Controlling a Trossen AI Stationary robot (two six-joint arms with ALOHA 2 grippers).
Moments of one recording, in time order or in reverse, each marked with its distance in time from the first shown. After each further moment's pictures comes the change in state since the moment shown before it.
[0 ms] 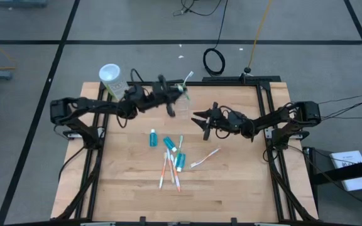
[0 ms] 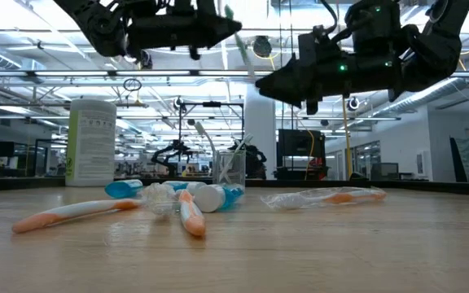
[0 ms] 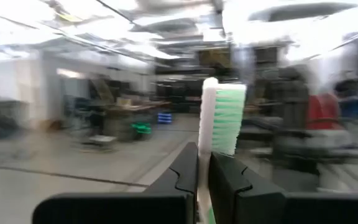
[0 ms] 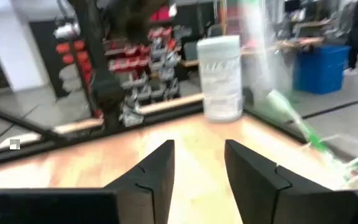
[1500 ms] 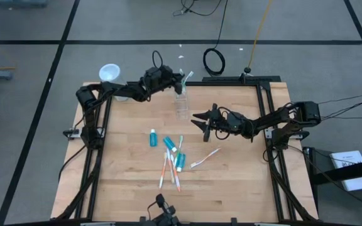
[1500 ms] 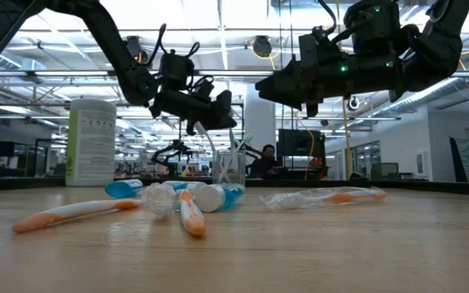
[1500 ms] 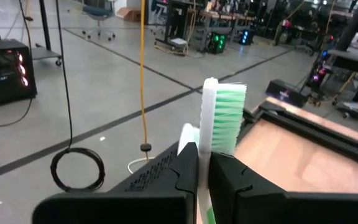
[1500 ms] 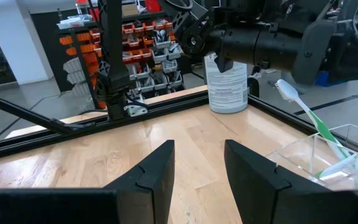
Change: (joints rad) left arm 0.306 0.387 0.184 -0.219 0.008 -0.189; right arm -0.001 0.001 0.000 -0.022 0.000 0.014
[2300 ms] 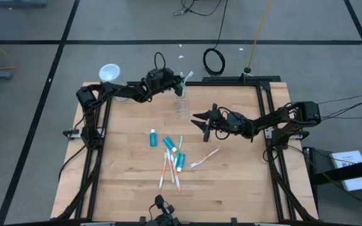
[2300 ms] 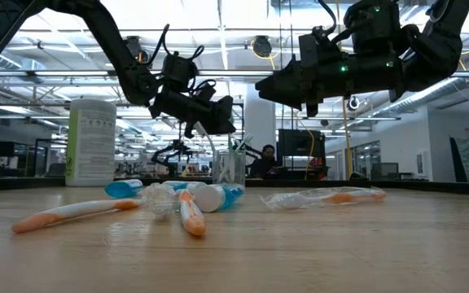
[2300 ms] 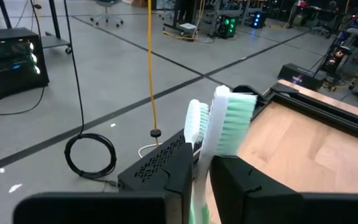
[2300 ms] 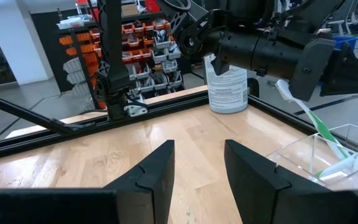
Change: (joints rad) left arm -0.013 0.000 -0.001 -0.064 -0.050 0.020; right arm 0.000 0.000 0.000 0.000 0.000 0.000
